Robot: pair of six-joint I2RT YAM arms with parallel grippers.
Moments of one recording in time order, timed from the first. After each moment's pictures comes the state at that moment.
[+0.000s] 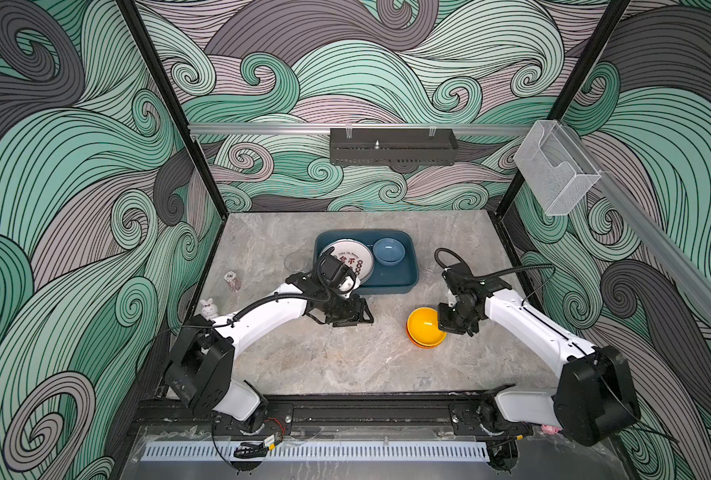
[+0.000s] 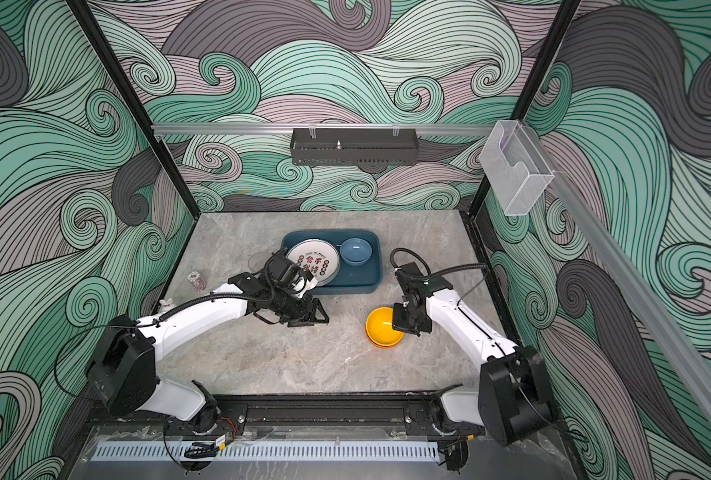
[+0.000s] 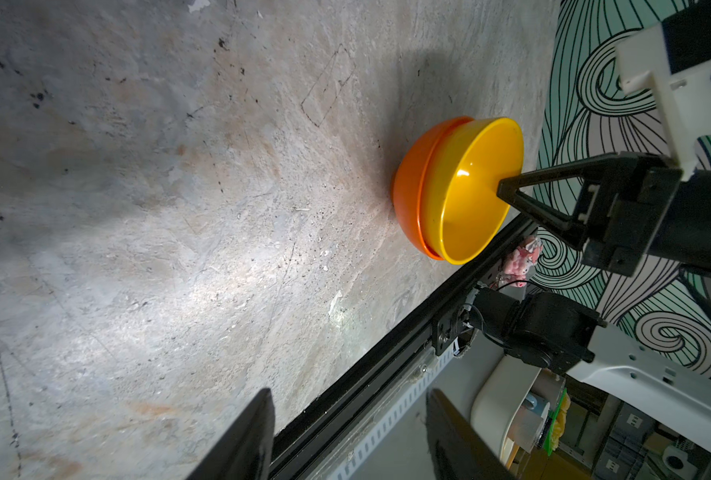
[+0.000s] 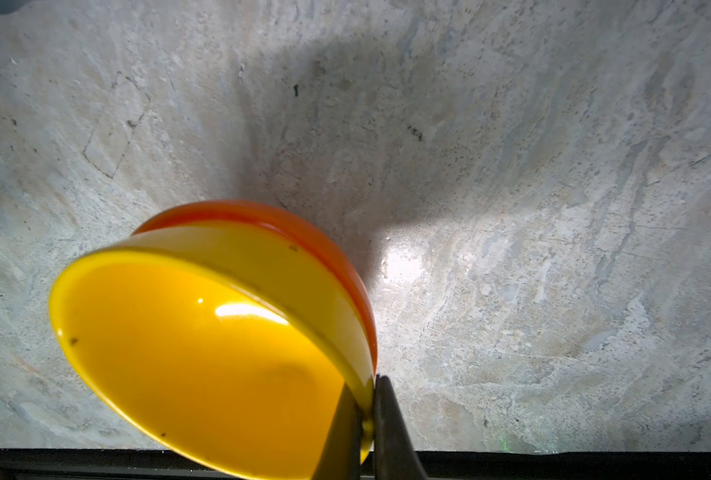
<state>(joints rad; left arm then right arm) -0.66 1.48 1.03 -0.63 0.56 -0.63 0.35 1.32 0.90 -1.02 -0.07 0.44</state>
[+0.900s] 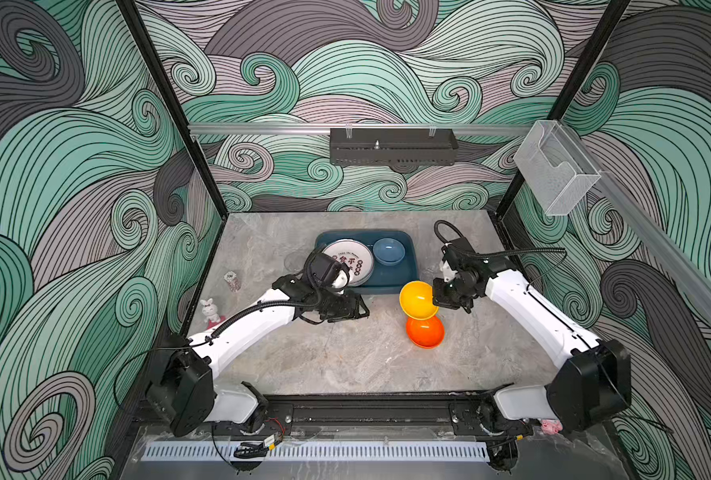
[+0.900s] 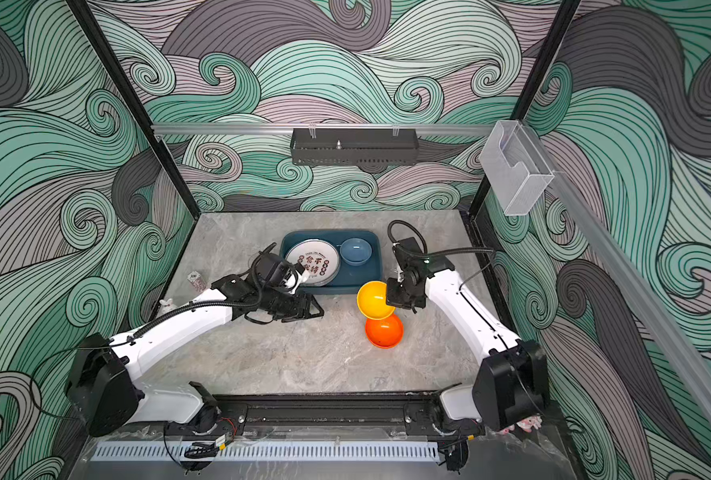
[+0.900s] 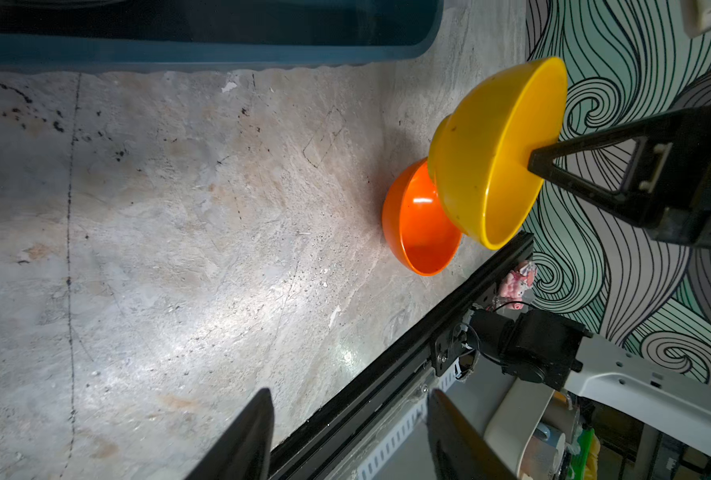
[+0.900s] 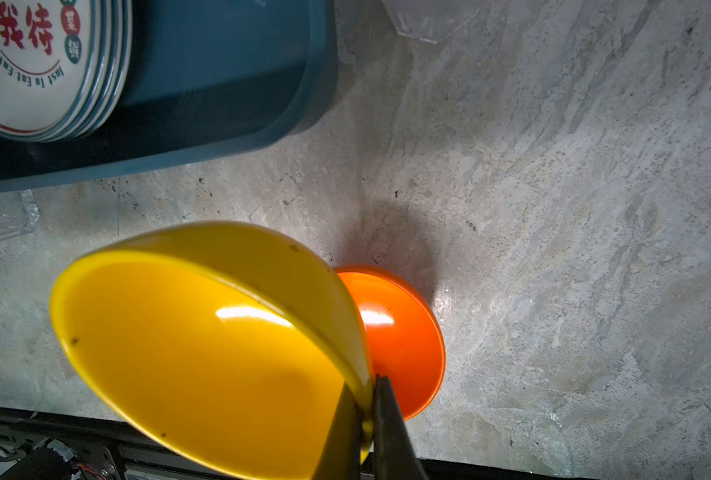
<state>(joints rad) -0.64 1.36 1.03 -0.64 0.46 -0.64 0.35 1.41 1.19 -1.07 -0.12 0.42</state>
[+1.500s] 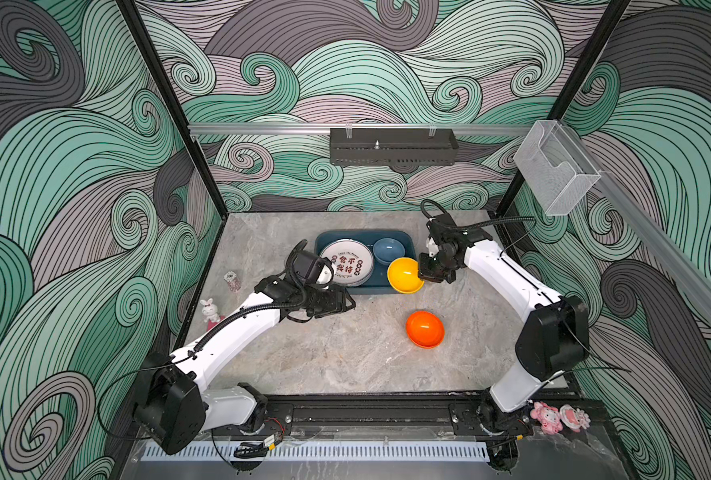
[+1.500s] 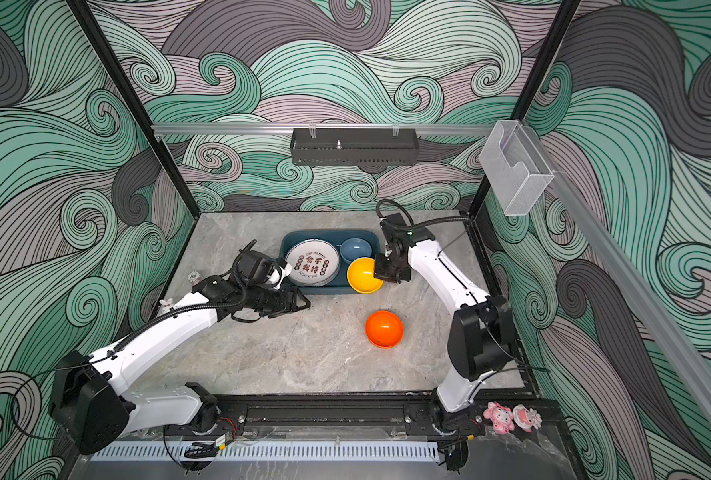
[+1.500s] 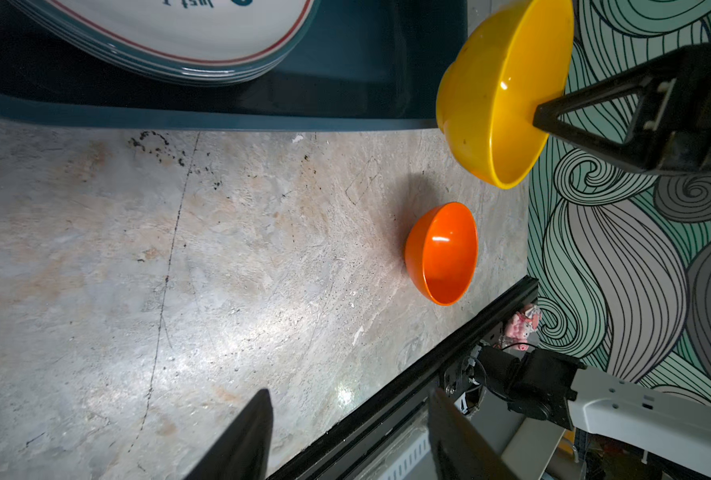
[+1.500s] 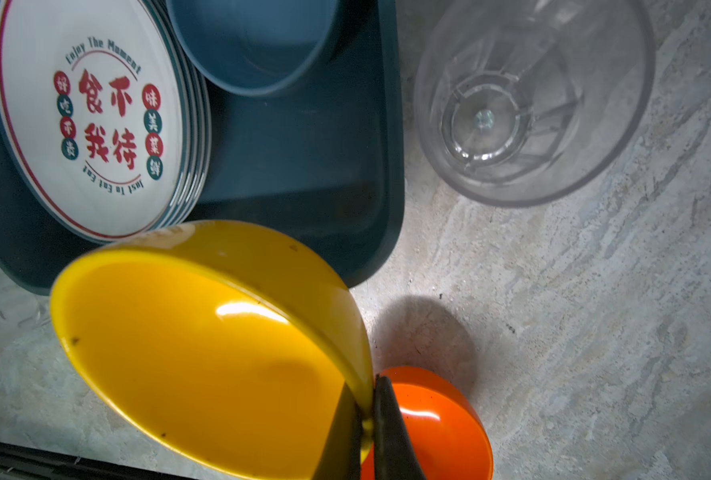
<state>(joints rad) -0.54 1.26 0.99 -0.67 0.42 -0.65 0.35 1.71 1.50 -1.05 -0.12 0.43</state>
